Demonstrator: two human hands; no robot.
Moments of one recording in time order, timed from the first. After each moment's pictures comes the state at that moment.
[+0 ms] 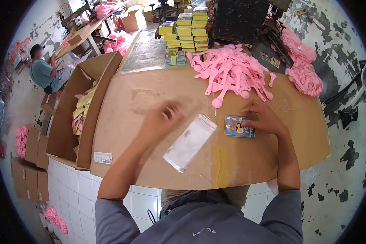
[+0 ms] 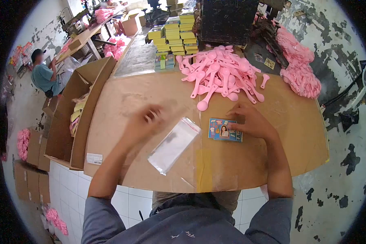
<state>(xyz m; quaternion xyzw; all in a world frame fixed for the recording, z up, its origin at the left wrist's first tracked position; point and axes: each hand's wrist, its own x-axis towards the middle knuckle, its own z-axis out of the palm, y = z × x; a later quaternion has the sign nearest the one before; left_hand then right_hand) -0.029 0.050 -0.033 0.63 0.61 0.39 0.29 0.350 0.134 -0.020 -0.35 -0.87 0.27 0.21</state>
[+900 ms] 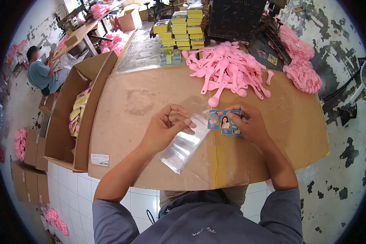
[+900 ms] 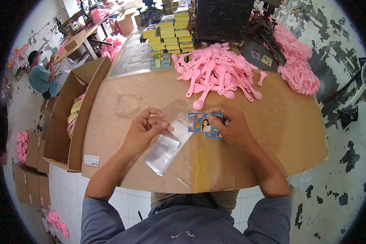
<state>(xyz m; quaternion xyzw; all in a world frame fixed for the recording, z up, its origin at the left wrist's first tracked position) -0.003 0.037 -0.032 0.49 0.36 0.52 0.60 0.289 0.090 -0.021 -0.41 -0.70 0.44 0.38</state>
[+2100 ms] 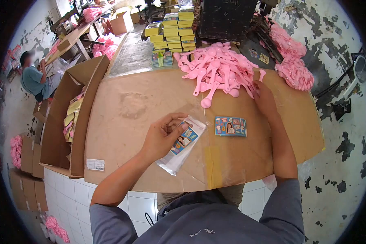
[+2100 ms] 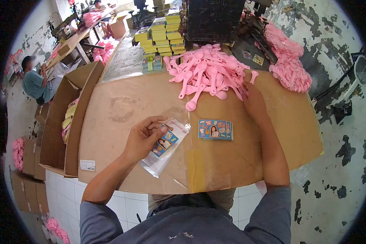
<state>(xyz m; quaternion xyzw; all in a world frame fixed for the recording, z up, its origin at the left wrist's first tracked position) 0.012 0.029 -0.037 0.54 0.44 0.48 0.54 0.393 0.202 -0.059 -0.55 -0.76 0.03 0.35</state>
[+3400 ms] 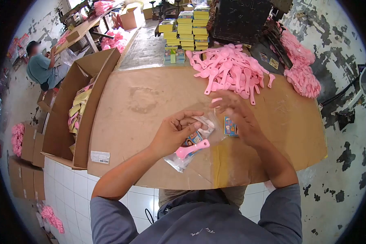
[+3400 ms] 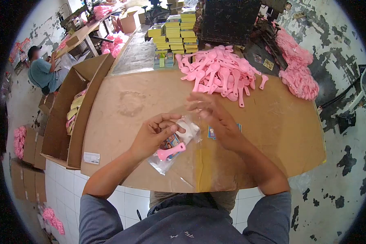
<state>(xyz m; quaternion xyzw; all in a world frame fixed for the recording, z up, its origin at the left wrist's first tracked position) 0.007 0.025 -0.029 0.49 0.37 0.46 0.64 0.238 0.083 -0.001 -0.20 -0.72 0.48 0.45</state>
